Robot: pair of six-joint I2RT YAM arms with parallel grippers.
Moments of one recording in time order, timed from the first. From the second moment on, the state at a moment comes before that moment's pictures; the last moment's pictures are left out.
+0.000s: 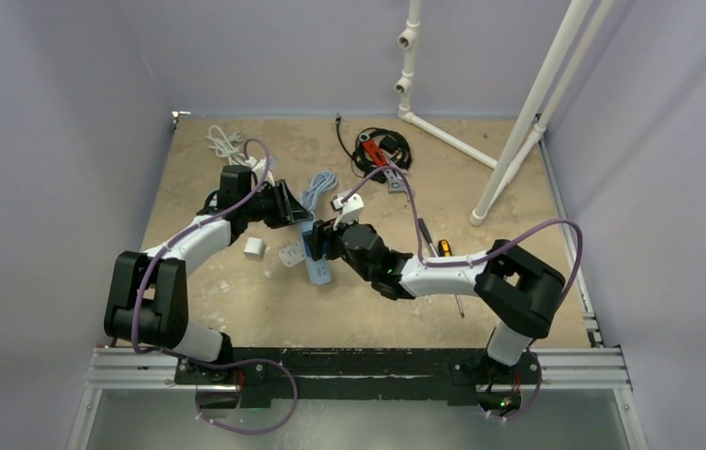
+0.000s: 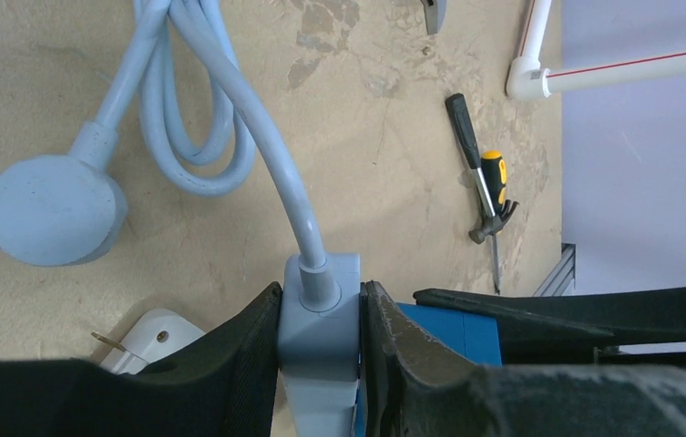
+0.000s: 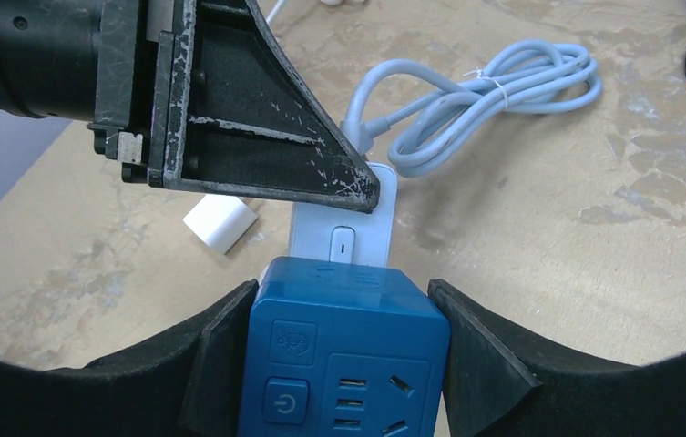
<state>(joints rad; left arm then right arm) -0.17 1.48 0.82 -0.01 0.62 -0.56 1.04 1.69 0.85 0.61 0.36 0.40</state>
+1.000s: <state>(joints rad) -0.19 1.48 0.85 -0.03 0.59 -0.55 0.99 1.64 0.81 0.61 0.28 0.39</state>
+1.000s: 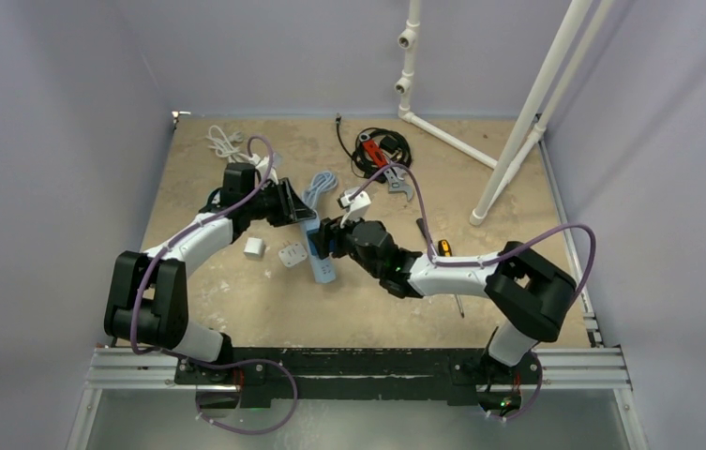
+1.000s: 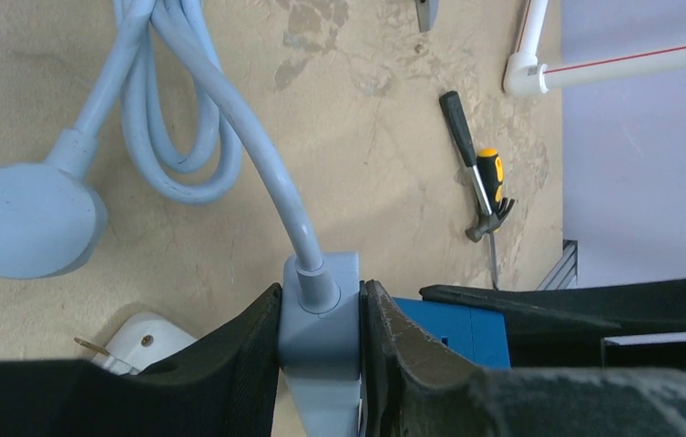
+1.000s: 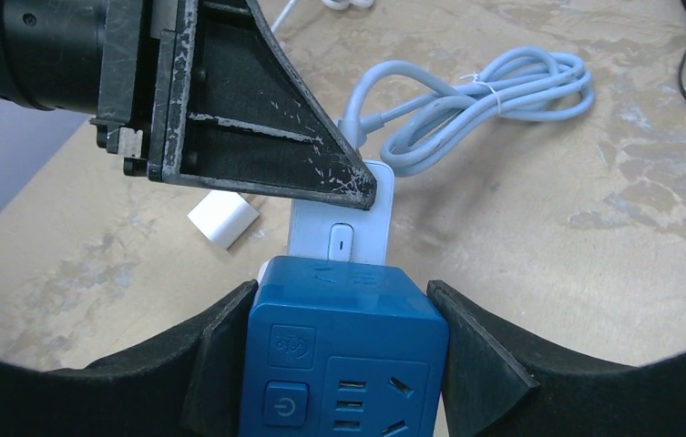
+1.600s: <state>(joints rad) -0.19 1.48 0.85 -0.07 0.58 -0.53 0.99 1.65 0.84 0.56 0.29 0.39</state>
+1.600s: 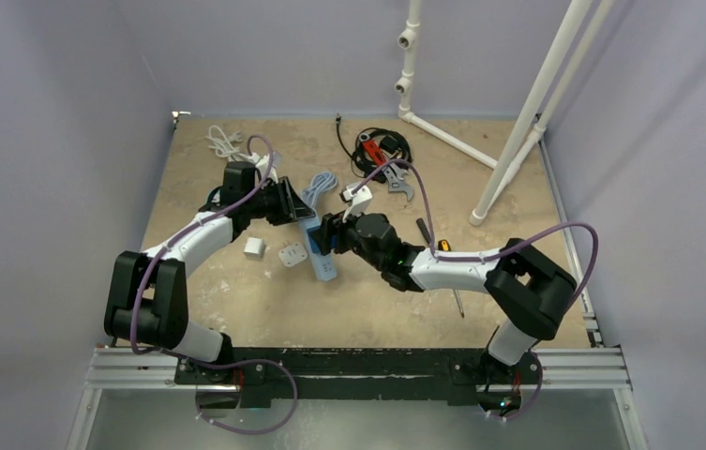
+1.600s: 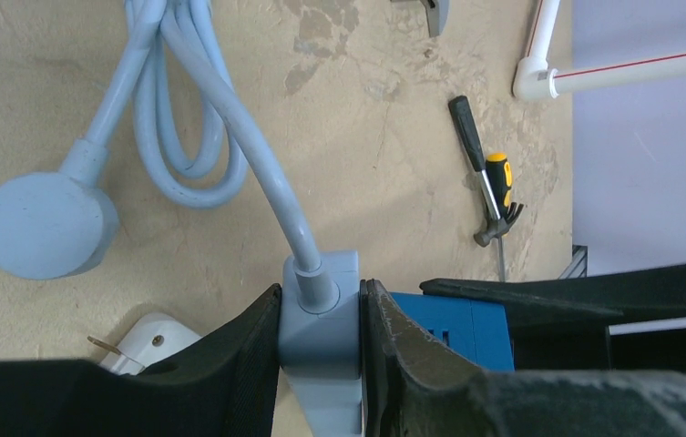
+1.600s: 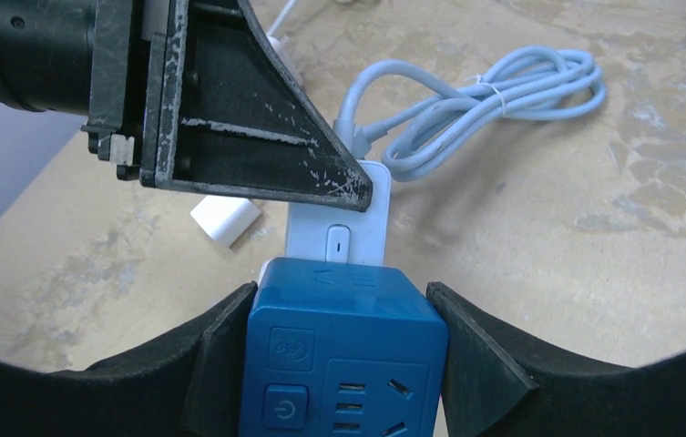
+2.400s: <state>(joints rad) -0.21 1.48 0.88 -0.11 0.54 -0.47 1.07 1.67 0.88 0.51 0.45 0.38</state>
